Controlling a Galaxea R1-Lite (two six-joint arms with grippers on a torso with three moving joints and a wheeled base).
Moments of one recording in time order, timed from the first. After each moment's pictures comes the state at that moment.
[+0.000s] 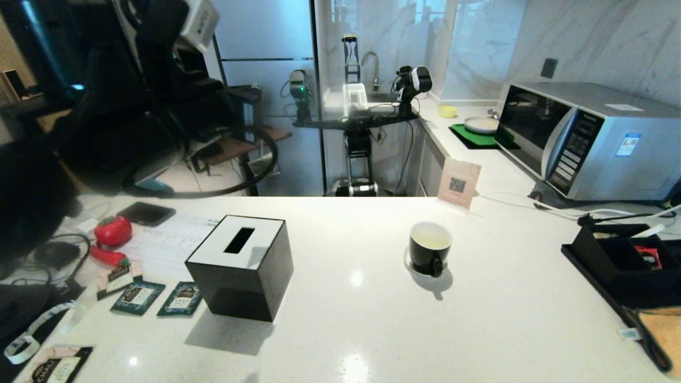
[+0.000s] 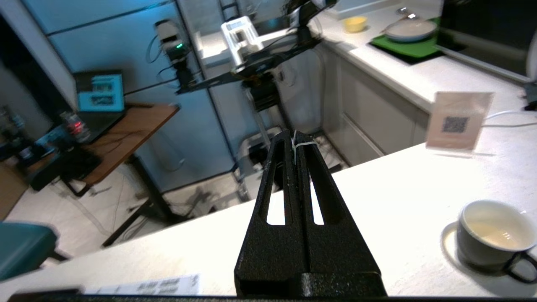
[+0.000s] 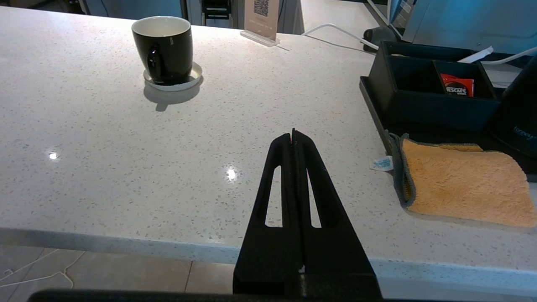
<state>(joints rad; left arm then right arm) -0.51 1.55 -1.12 -0.50 0.21 0.18 0.00 0.00 0.00 0.00 0.01 -0.08</state>
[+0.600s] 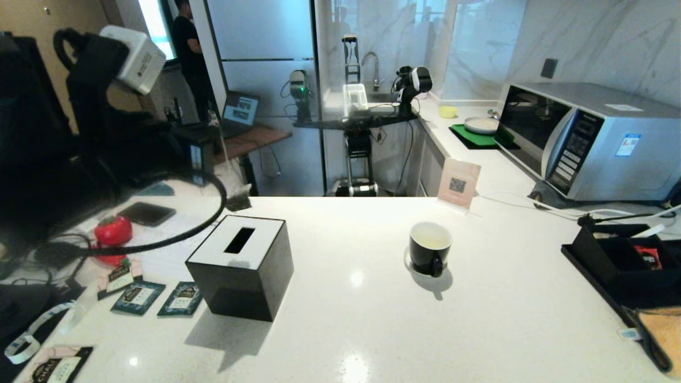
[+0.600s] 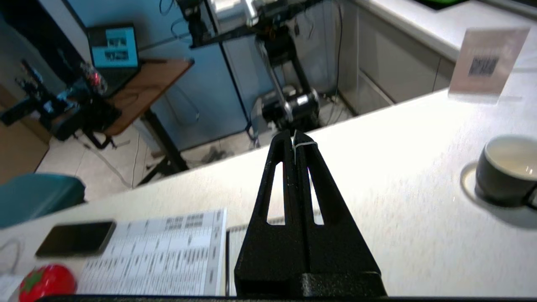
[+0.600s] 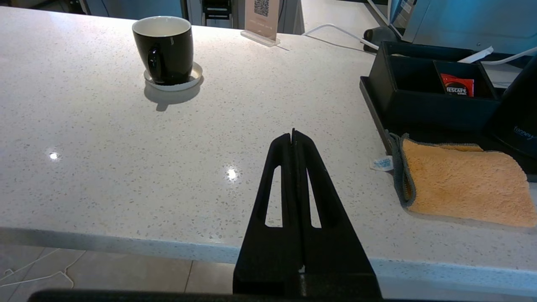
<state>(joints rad) -0.44 1.38 -0.91 -0.42 0.21 0.18 0.00 0.00 0.00 0.00 0.01 -0.08</state>
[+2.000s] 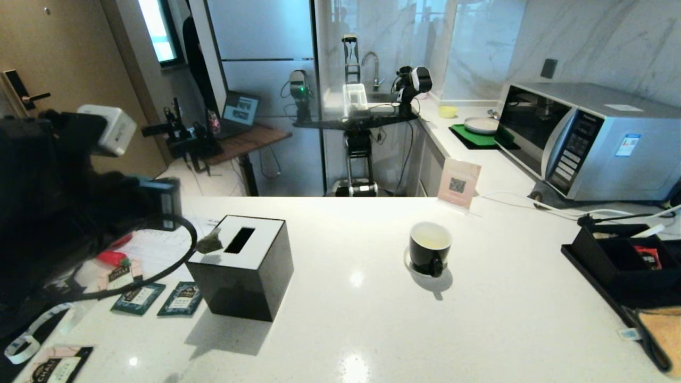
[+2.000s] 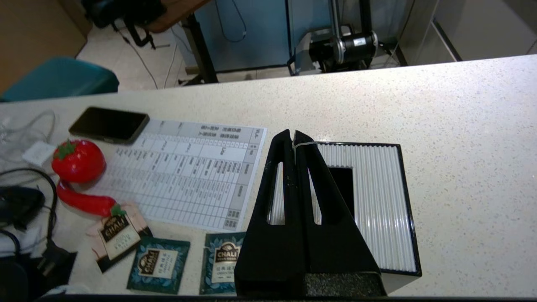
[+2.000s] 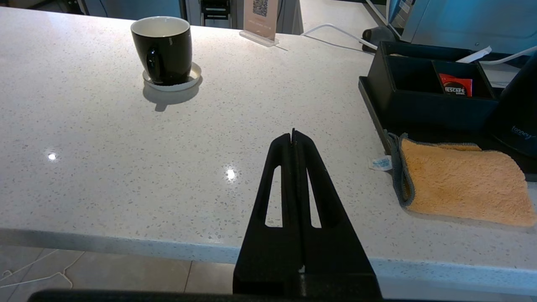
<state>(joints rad) -0.30 1.35 -0.72 -0.41 0.30 0.03 0.00 0.00 0.00 0.00 0.01 -0.08</state>
